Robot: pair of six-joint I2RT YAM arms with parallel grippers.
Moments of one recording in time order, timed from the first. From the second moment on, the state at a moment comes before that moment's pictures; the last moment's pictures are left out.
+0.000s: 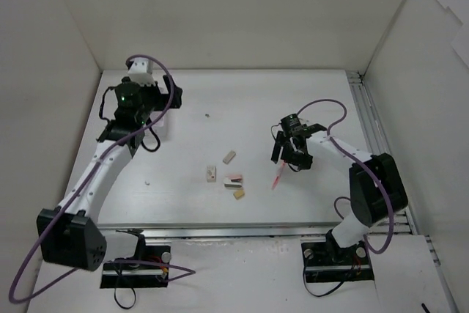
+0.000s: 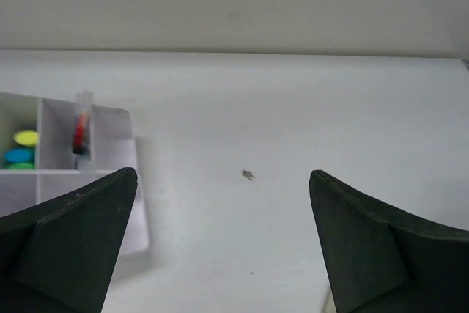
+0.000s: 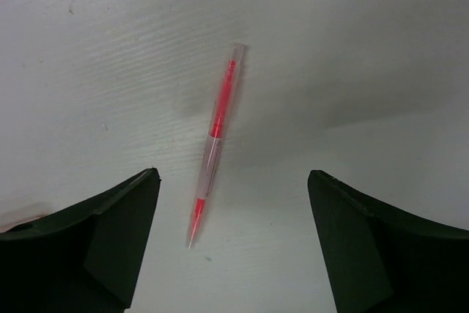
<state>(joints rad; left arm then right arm) -0.14 1.37 1.21 -0.02 0.07 -0.19 0.39 1.56 0.98 -0.63 0.15 0.64</state>
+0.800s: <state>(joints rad) -0.22 1.07 0.95 -0.24 0.14 -0.33 0.56 1.52 0.97 -0.44 0.14 0.42</state>
